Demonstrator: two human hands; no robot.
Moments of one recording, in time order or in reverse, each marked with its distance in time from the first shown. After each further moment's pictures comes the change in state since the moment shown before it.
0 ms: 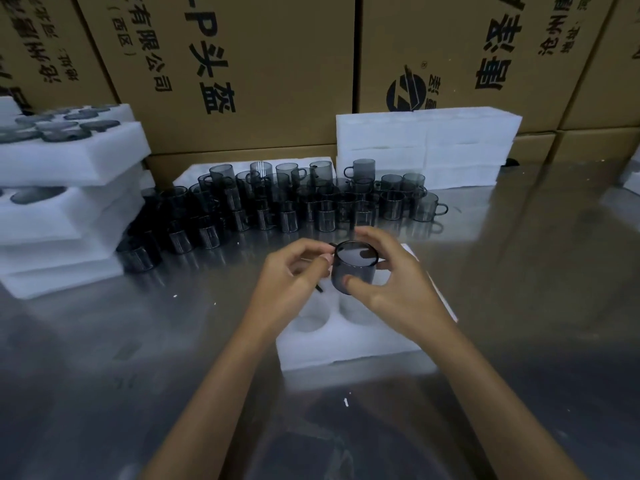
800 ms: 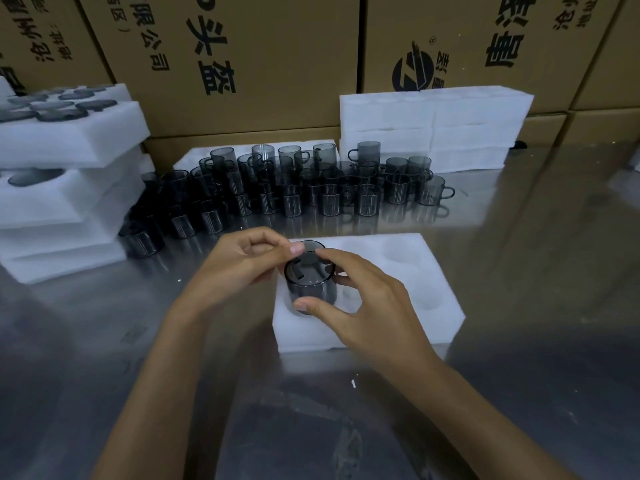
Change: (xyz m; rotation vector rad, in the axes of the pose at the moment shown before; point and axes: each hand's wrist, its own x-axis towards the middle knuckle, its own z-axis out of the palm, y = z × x) left_hand 0.000 0.001 -0.066 -0.007 -0.173 -0.149; right_hand -0.041 -0.026 0.042 -0.109 -0.010 -0.195
